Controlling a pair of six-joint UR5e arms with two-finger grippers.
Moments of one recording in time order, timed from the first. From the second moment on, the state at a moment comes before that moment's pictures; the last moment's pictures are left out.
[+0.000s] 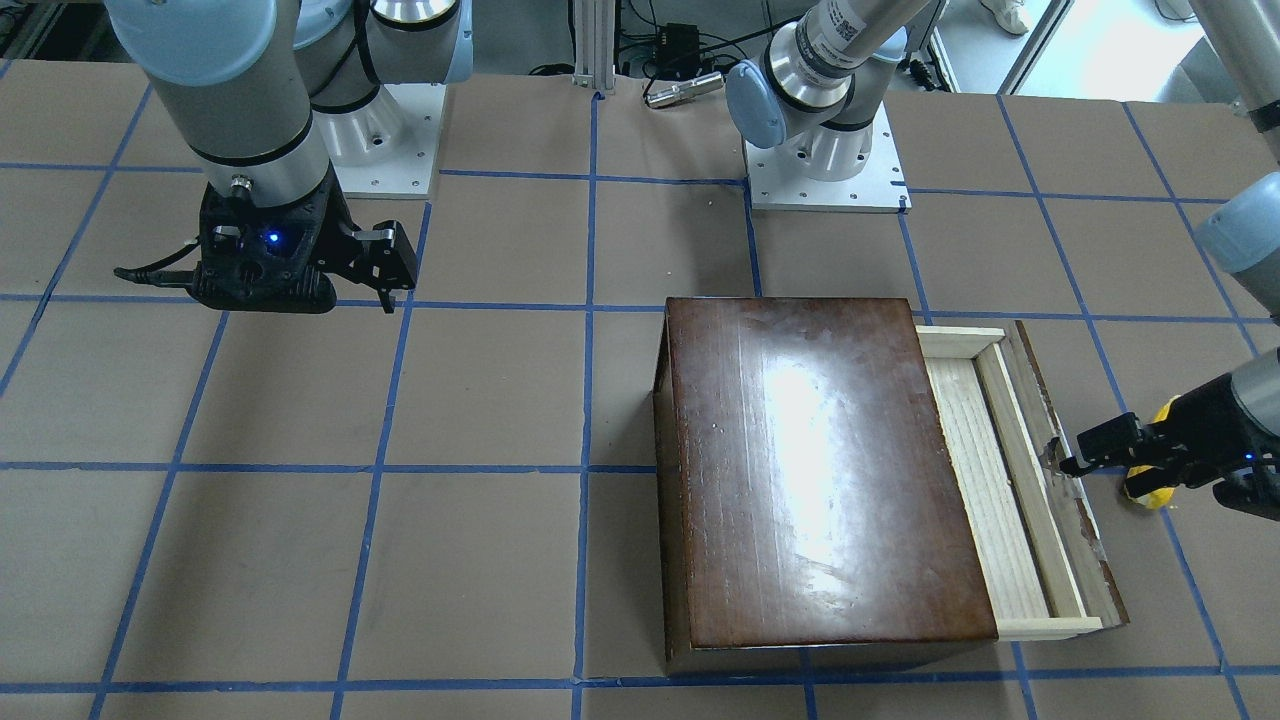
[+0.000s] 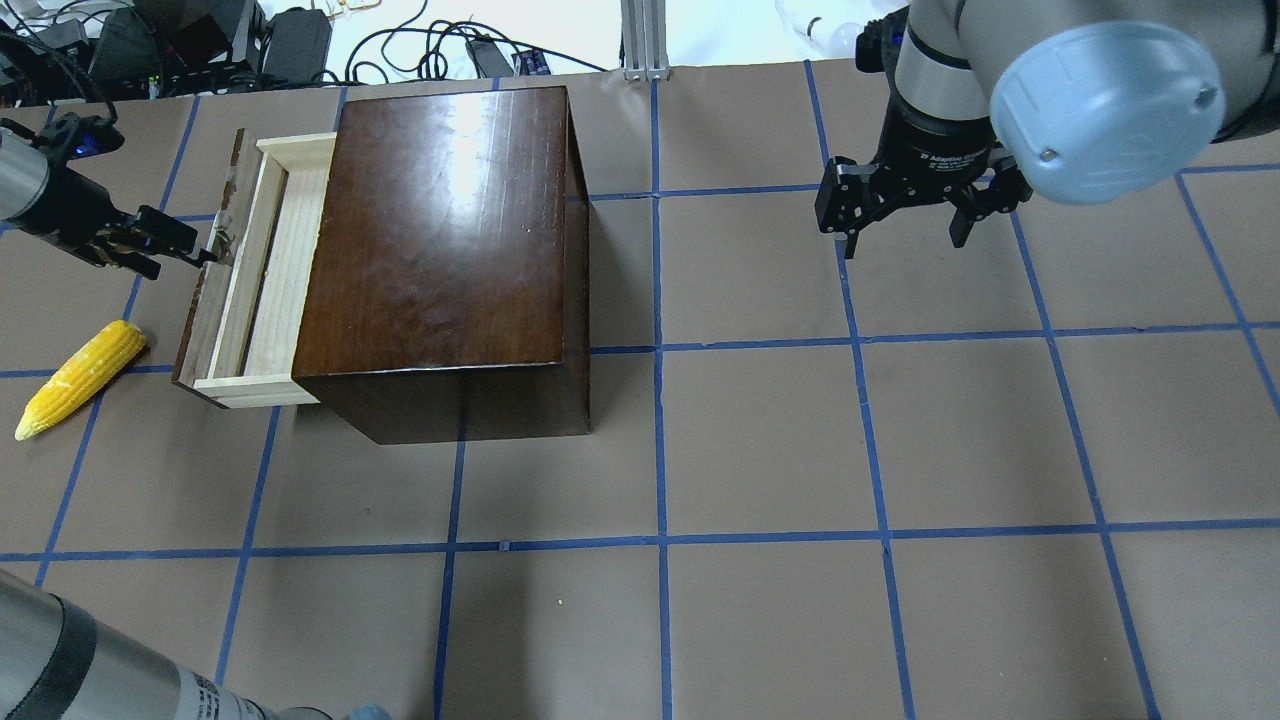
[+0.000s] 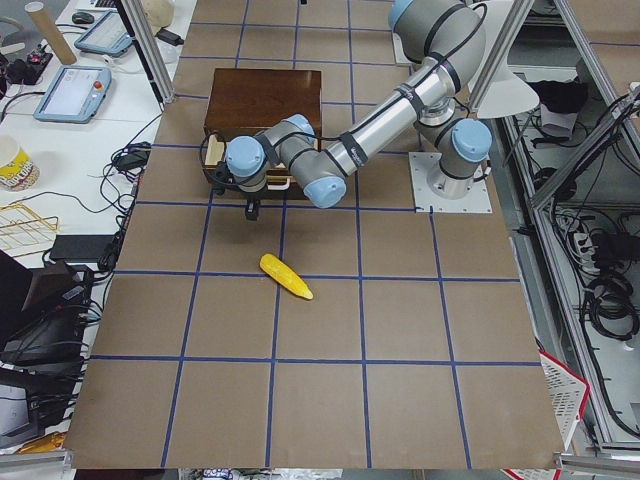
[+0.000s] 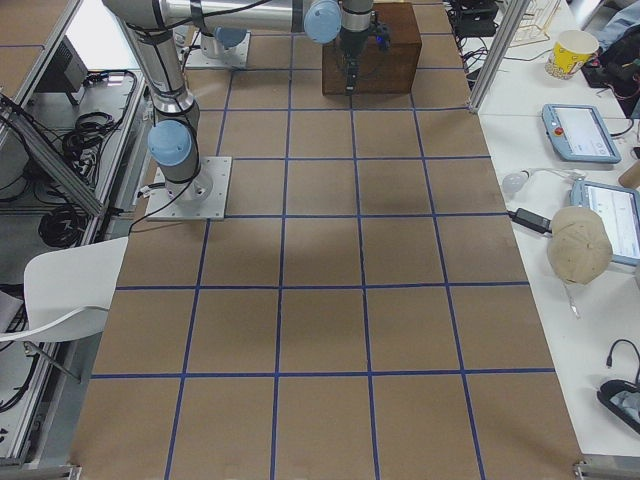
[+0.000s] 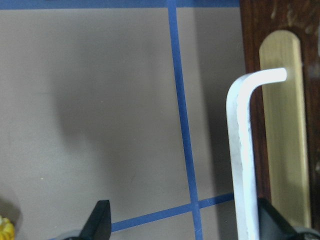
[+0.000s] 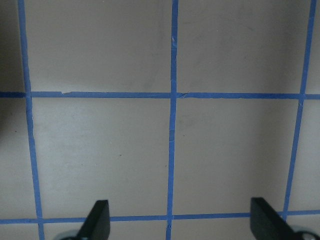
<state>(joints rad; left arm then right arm) -0.98 -2.00 -1.54 -1.27 1.32 0.71 1.65 -1.48 1.58 -1.62 -1.64 0.06</state>
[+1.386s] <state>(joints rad) -0.87 -2.04 -1.50 -1.18 1.57 1.45 1.65 -1.48 1.58 -1.62 -1.64 0.06</state>
